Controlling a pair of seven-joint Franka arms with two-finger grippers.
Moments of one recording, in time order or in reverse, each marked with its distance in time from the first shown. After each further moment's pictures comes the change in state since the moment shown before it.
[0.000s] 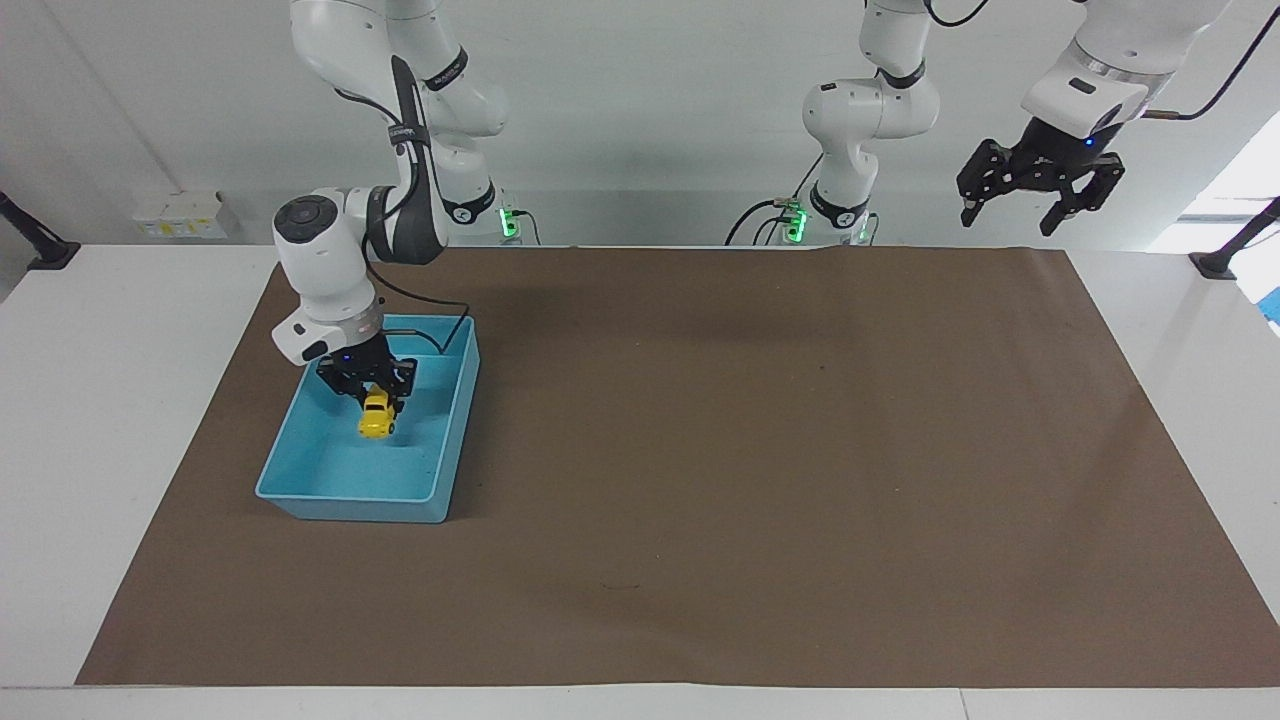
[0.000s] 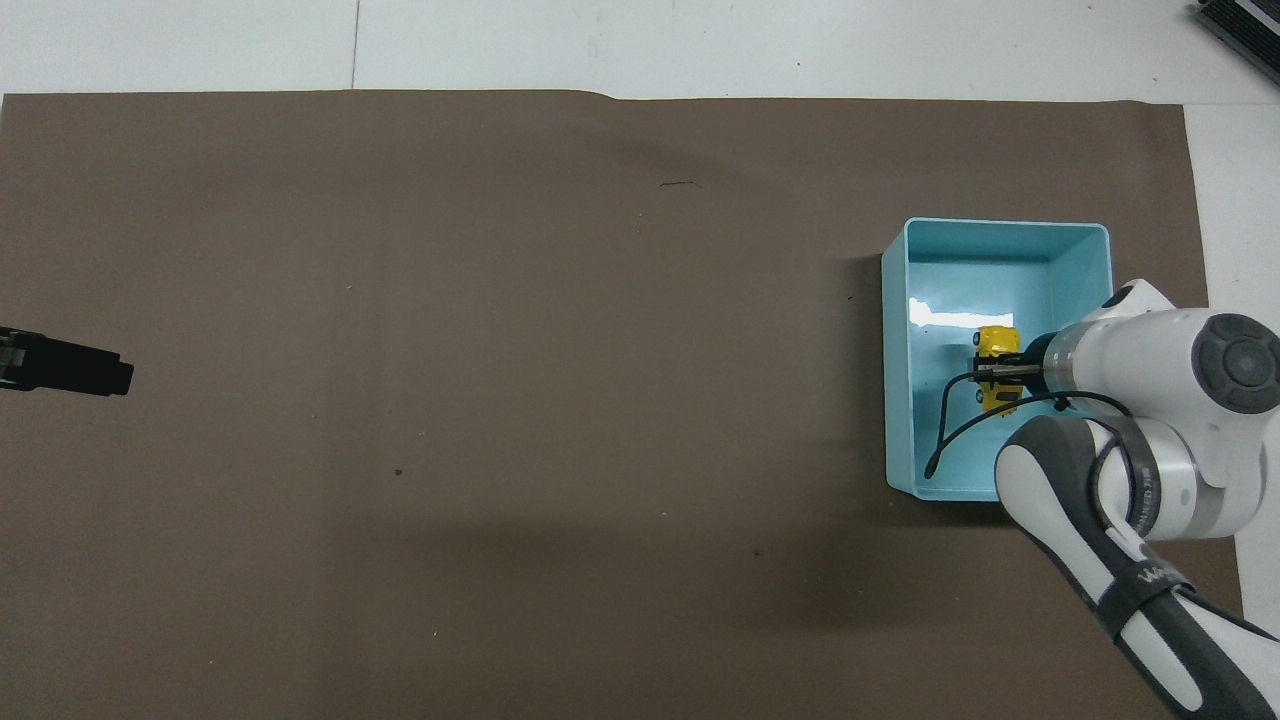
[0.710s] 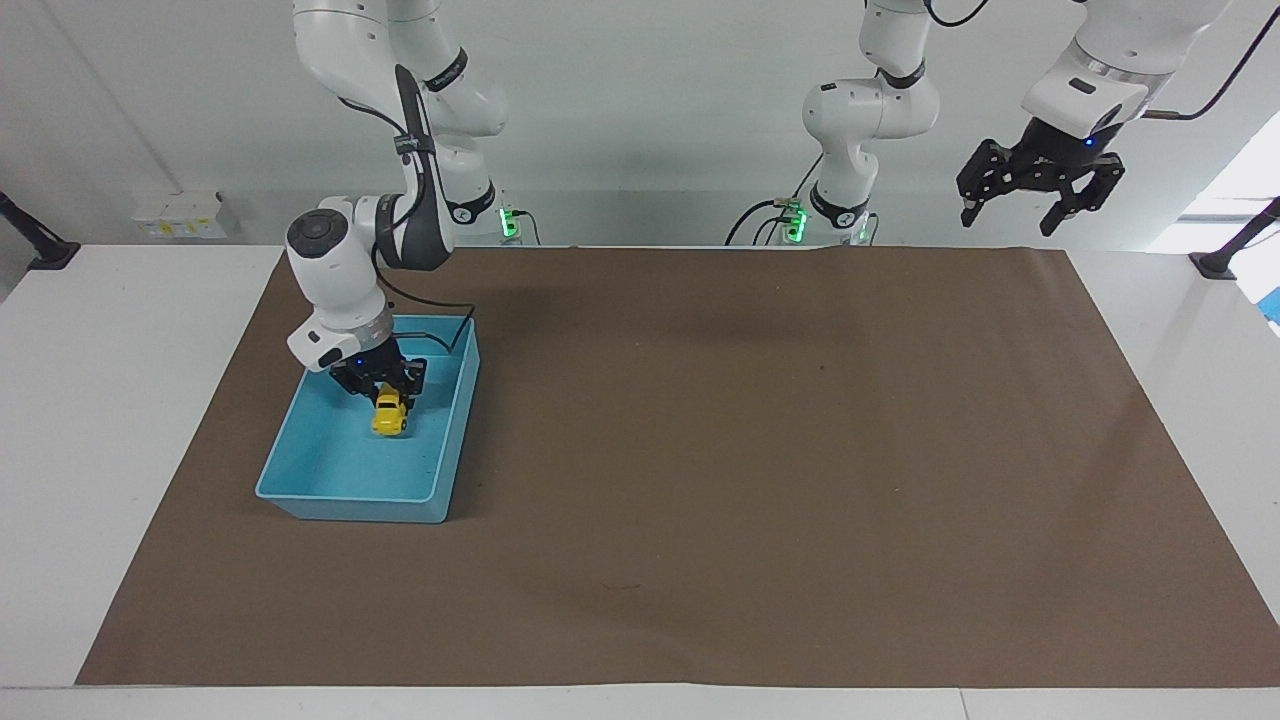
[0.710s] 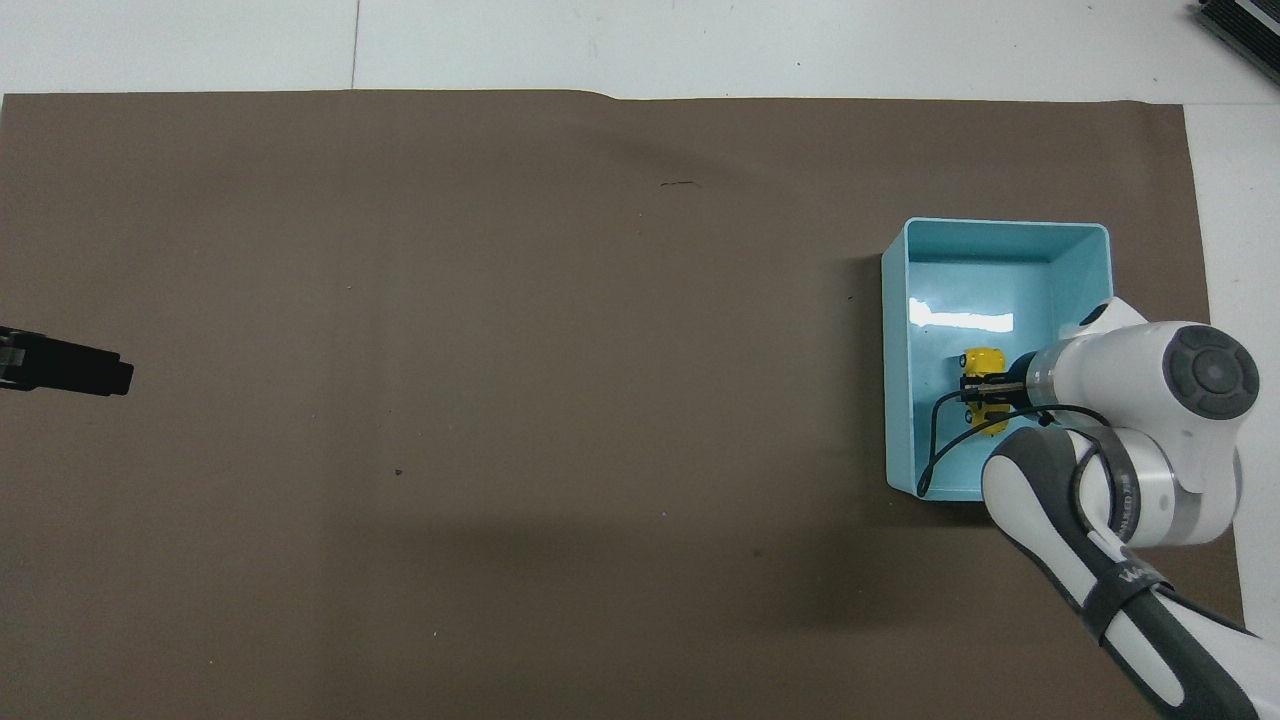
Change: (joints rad) left arm 0.000 0.000 0.000 0.000 0.000 0.000 0.000; right arm 0.005 0.013 0.000 -0.041 0.000 0.000 -0.020
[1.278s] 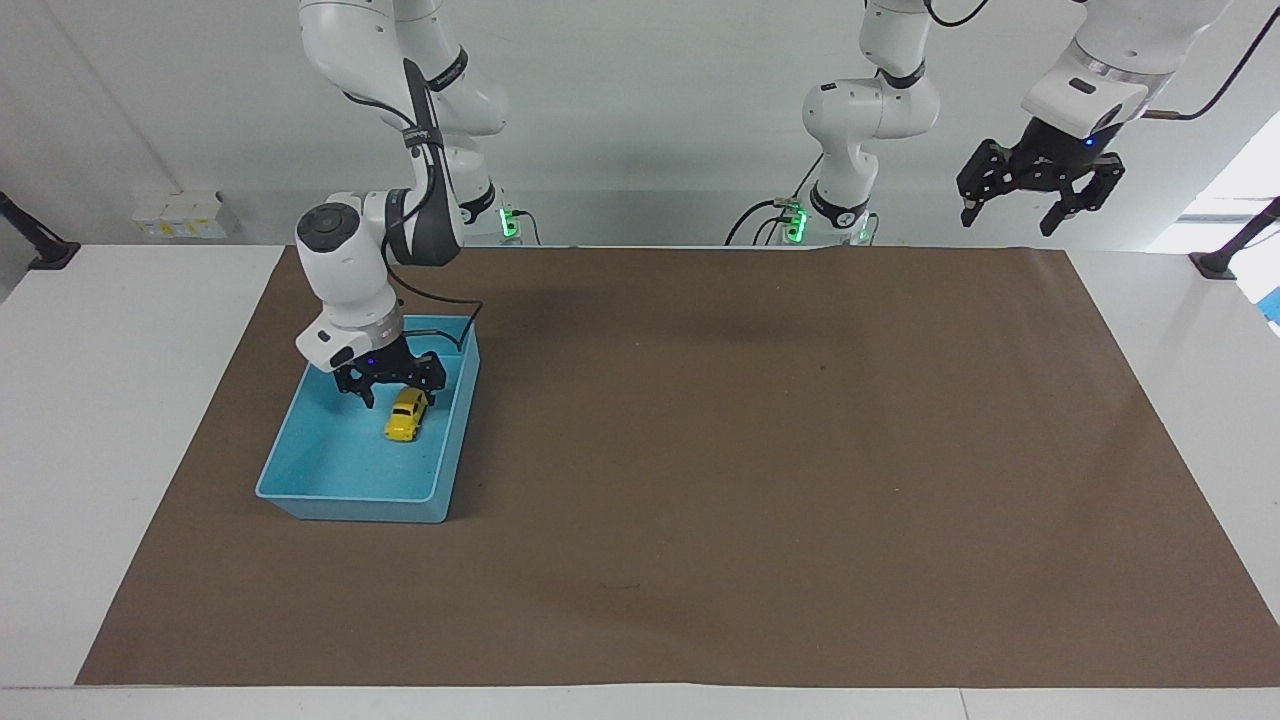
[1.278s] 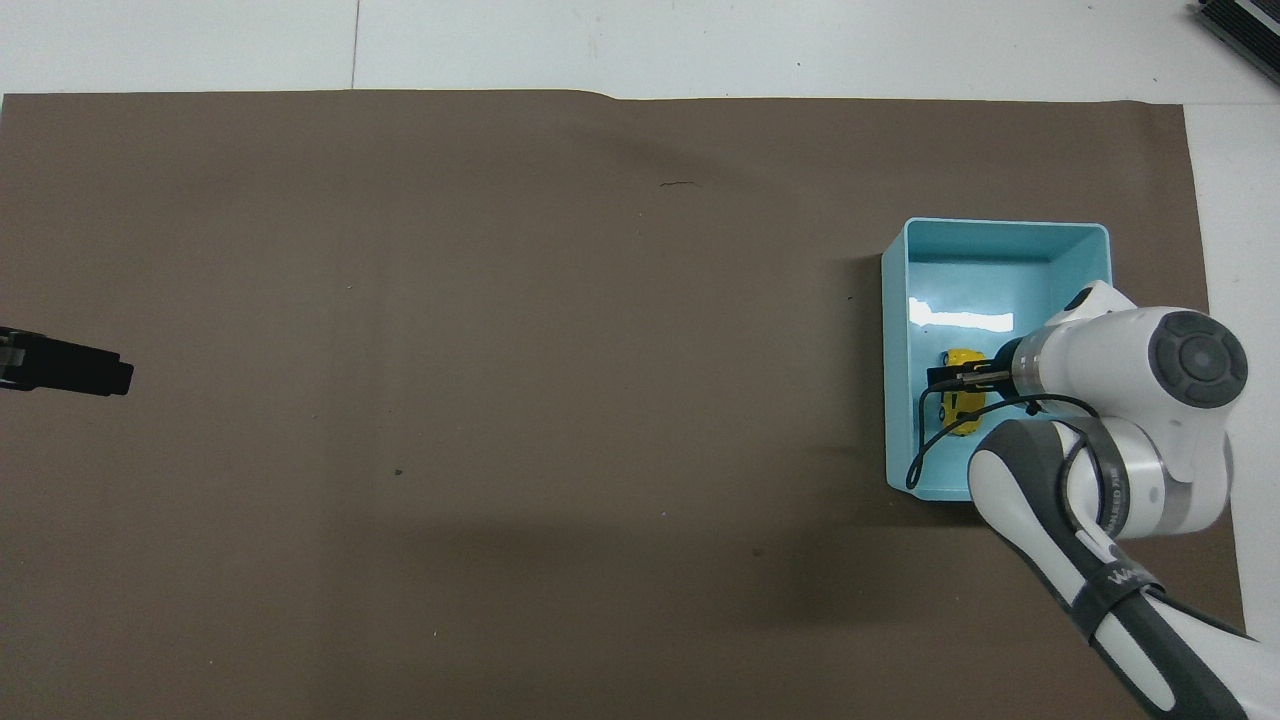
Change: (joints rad) left arm 0.000 0.000 0.000 0.000 0.000 0.000 0.000; right arm 0.038 -0.004 0.000 0.087 0.000 -0.075 -0.007
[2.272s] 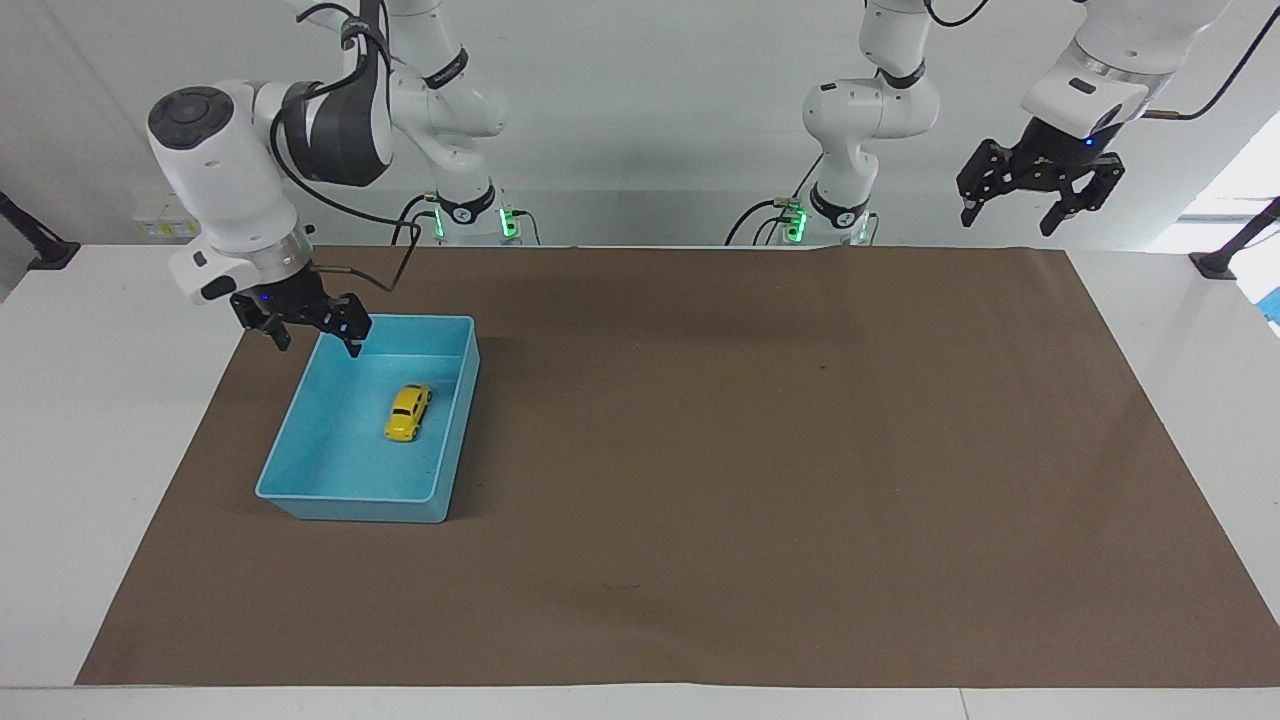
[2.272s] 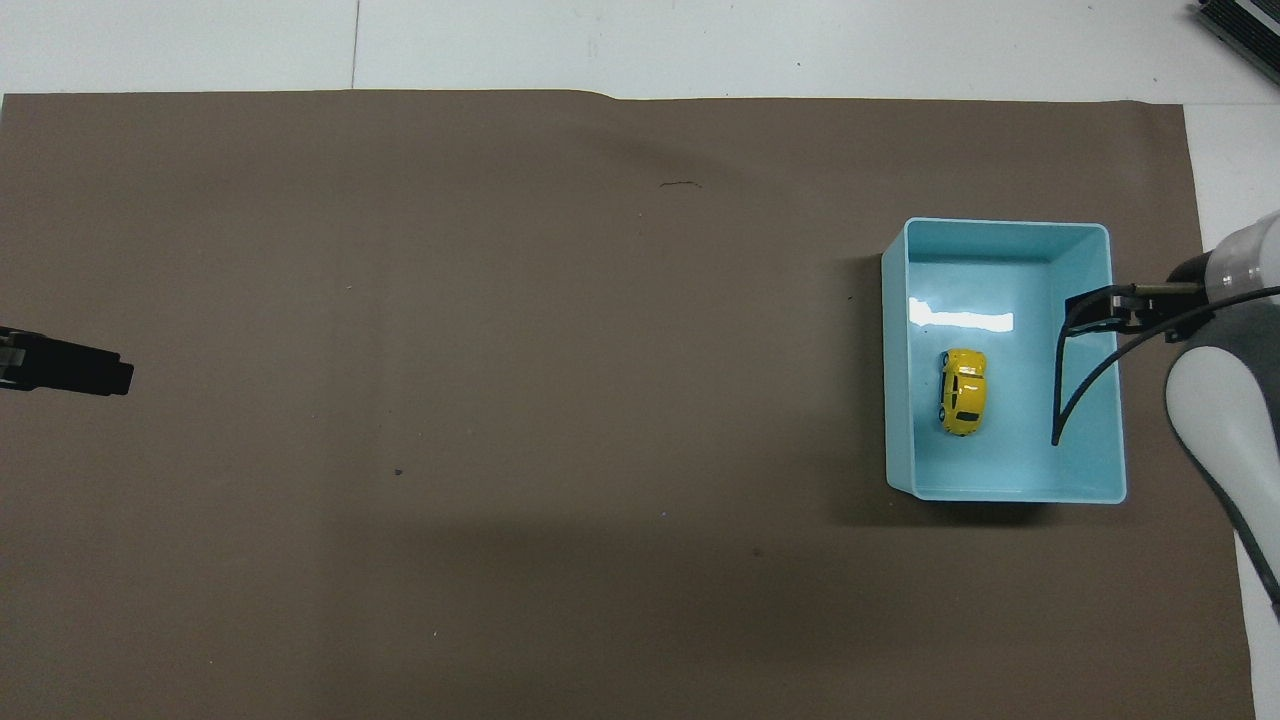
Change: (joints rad) left arm 0.000 0.000 0.000 0.000 0.000 0.000 0.000; right arm -0.061 -0.068 -0.002 0.400 0.002 -0.529 0.062
